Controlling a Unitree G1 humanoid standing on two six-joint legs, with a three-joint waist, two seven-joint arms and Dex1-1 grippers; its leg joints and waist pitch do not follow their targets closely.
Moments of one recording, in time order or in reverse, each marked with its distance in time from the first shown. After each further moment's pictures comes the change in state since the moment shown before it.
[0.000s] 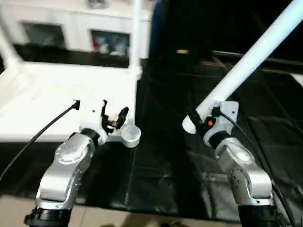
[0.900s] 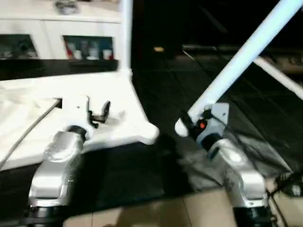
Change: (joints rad) left arm -0.008 -0.035 0.050 0.037 0.033 0.000 0.062; right arm 0.007 -0.011 0.039 -0.004 -0.001 0.020 0.049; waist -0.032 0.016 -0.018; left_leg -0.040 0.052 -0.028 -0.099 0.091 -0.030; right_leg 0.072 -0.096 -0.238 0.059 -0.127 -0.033
